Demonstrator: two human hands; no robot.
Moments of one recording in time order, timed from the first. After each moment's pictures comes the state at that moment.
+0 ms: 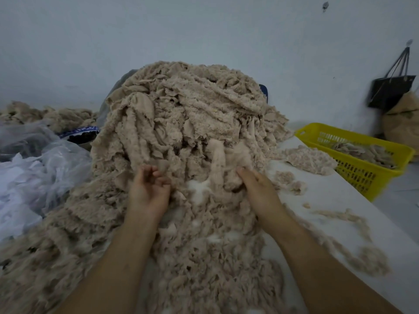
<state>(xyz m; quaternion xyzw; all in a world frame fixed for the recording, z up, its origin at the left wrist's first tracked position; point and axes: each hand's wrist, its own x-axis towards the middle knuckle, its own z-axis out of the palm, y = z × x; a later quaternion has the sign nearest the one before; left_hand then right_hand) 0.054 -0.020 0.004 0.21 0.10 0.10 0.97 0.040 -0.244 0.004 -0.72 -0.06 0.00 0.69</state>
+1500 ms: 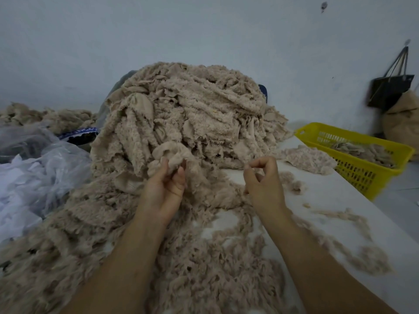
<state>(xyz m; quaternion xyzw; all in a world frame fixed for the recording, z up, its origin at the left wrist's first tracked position) 0.041 -0.047 0.020 0.24 0.07 0.06 0.97 0.041 -0.246 0.004 -0.74 -0.06 -0.18 0.64</state>
